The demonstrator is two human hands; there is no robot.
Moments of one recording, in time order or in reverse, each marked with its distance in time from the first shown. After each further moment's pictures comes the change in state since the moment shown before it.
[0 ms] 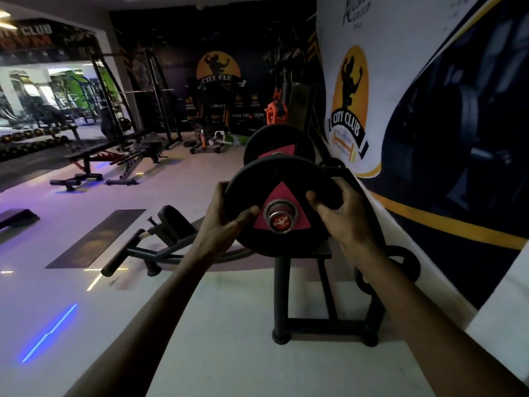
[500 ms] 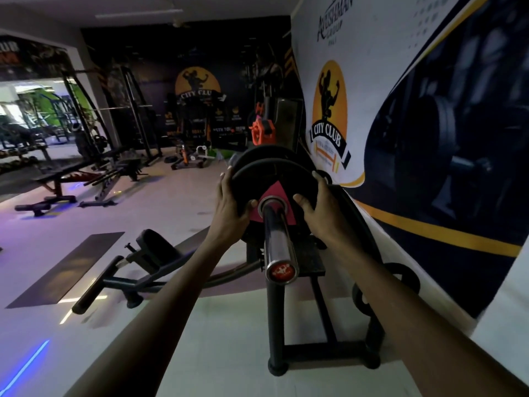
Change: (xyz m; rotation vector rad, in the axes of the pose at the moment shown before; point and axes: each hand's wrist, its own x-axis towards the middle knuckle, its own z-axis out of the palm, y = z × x) left_hand 0.144 -0.063 0.024 0.338 0.002 0.110; right_hand 0.113 0.048 0.052 -0.230 -0.052 0.016
